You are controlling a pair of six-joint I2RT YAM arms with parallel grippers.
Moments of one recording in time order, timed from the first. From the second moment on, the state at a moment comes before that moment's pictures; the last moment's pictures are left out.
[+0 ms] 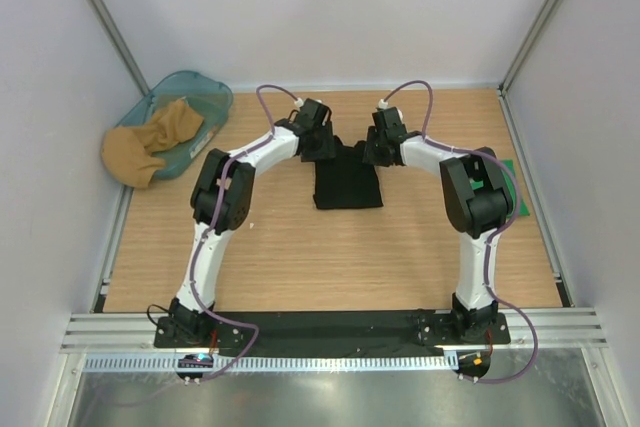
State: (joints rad) left arm -0.53 2.30 1.82 -0.44 -0.03 -0.56; right arm 0.35 2.06 1.38 -0.19 0.05 0.46
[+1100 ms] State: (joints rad) left arm -0.80 2.32 1.84 -0.38 -0.13 -0.73; right arm 0.24 1.77 1.13 -0.28 0.18 0.51
